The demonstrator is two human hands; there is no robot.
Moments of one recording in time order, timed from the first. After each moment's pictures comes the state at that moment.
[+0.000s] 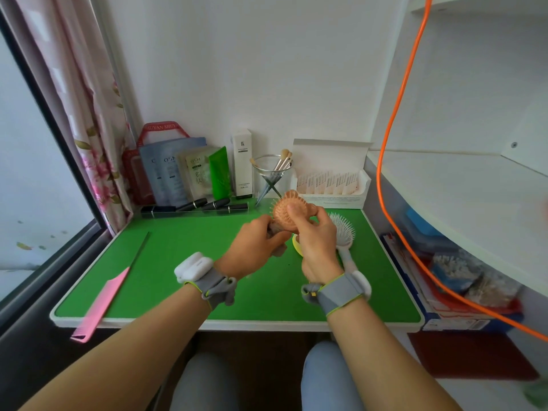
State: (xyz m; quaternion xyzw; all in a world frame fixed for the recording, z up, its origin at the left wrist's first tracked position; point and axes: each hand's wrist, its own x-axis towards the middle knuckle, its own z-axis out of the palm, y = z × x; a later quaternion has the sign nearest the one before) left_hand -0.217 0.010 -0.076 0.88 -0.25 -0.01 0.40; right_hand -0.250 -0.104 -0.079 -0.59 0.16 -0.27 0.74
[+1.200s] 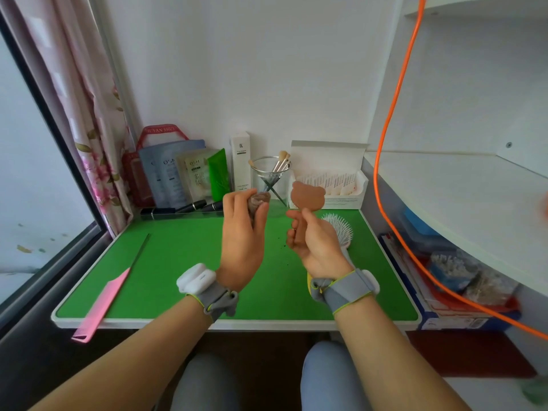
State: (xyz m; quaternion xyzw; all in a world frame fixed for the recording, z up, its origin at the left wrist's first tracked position) left_hand -0.238 0.011 -0.065 0.77 -0.21 0.31 0.51; right_hand -0.262 -0.106 -0.060 -0.50 0.20 -0.12 0.83
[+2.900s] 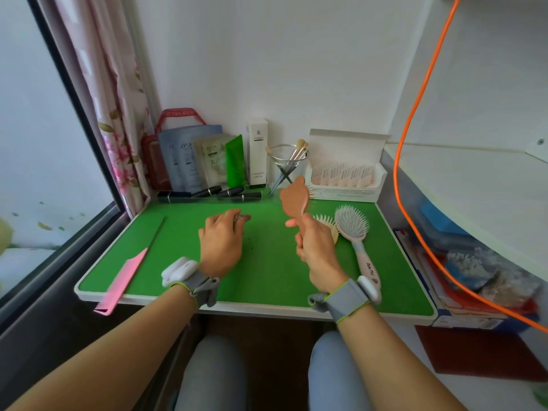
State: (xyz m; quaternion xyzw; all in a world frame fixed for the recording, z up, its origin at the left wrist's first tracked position) left_hand -0.203 0.068 -0.117 0.92 -0.09 0.14 0.35; right_hand -0.264 -0.086 -0.099 -0.69 0.19 -0.13 0.69
